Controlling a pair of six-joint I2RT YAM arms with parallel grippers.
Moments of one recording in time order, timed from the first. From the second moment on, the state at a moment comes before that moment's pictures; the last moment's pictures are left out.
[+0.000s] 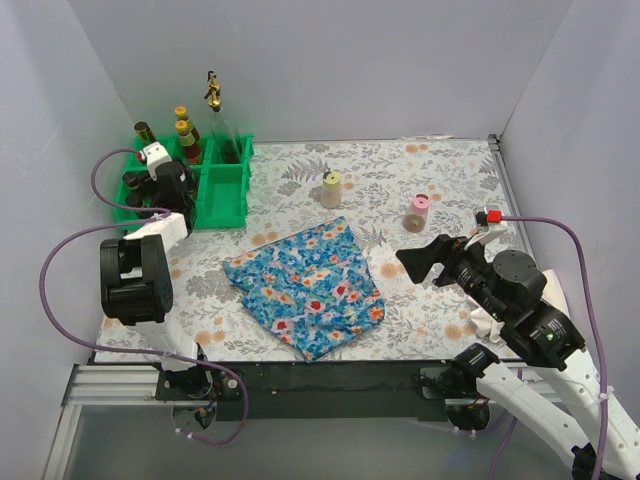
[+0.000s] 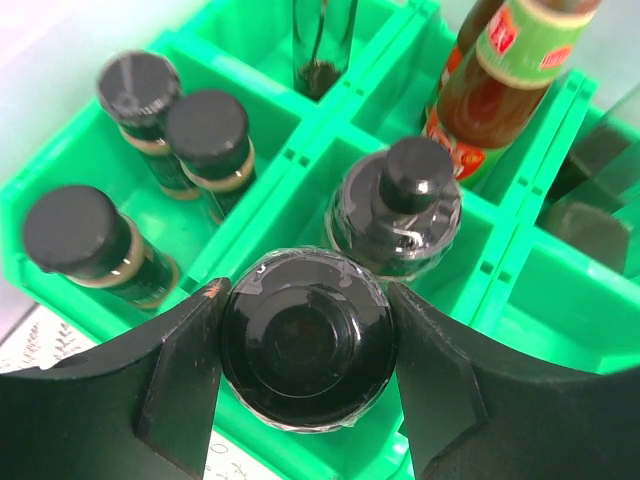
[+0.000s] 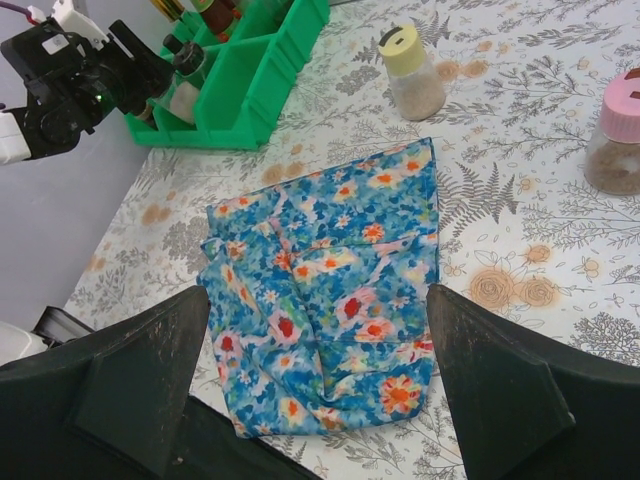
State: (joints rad) left arm 0.09 1.72 1.02 0.40 -0.44 -0.22; right arm 0.65 0.49 0.83 -0.53 0.06 0.53
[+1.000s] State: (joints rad) left arm 0.09 1.46 1.29 -0.10 -0.14 -0.39; right arm 0.65 0.52 0.89 -0.68 0.13 0.59
